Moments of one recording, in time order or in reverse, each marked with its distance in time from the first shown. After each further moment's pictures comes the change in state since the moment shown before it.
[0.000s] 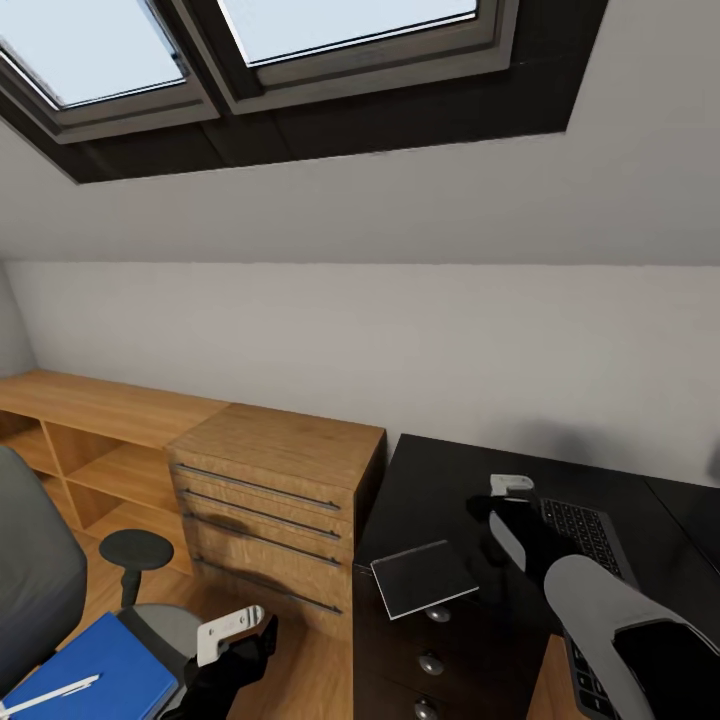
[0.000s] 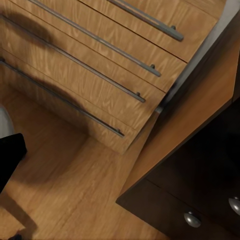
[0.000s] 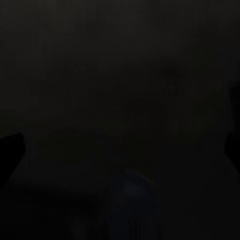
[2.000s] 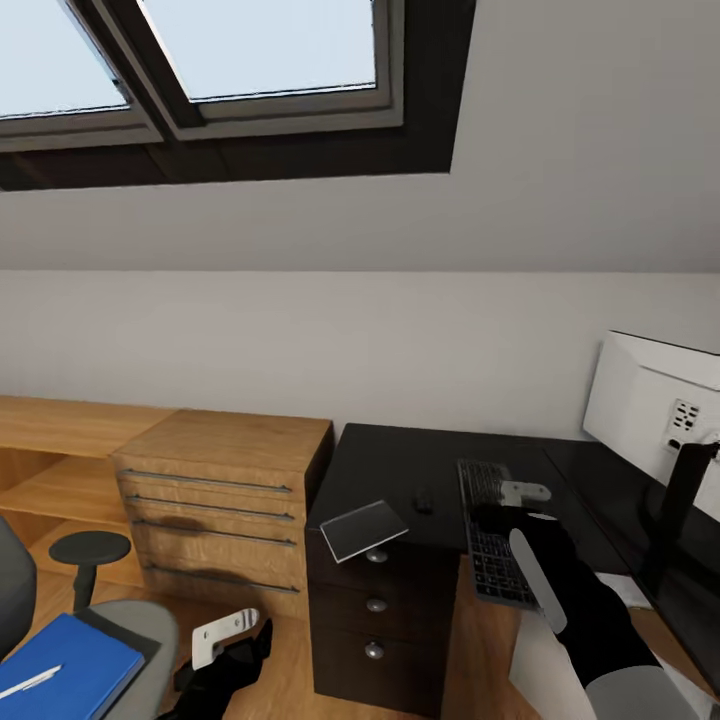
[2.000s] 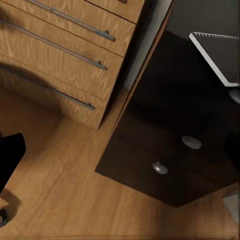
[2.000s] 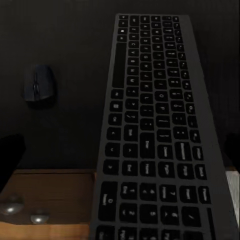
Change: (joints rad) left arm 0.000 0.004 0.019 0.011 0.002 0.002 0.000; right arm 0.378 -0.022 -0.119 -0.844 -0.033 0.424 -0.064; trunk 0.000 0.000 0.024
